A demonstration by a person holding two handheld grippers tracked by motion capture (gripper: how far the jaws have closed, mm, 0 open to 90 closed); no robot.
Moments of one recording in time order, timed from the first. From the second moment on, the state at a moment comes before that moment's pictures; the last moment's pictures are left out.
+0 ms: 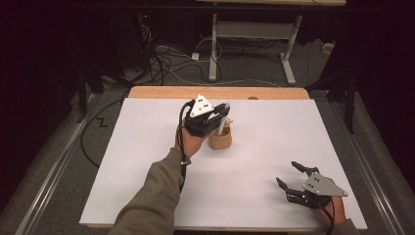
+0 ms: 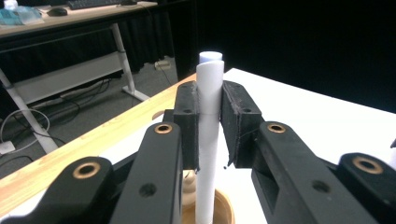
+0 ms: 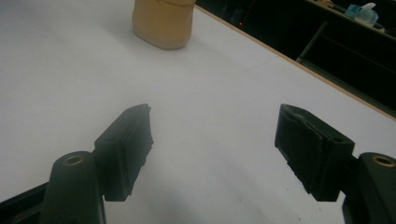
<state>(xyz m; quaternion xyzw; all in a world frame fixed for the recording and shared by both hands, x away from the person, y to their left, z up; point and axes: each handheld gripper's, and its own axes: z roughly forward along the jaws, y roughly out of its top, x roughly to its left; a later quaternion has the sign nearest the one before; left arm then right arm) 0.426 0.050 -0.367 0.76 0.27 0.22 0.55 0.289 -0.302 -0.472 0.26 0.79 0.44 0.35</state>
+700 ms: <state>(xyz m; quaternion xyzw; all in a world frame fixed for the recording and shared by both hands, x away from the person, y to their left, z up) 0.427 0.052 -0.384 0.77 0.28 0.22 0.53 0.289 -0.301 -0.472 0.26 0.79 0.44 0.35</state>
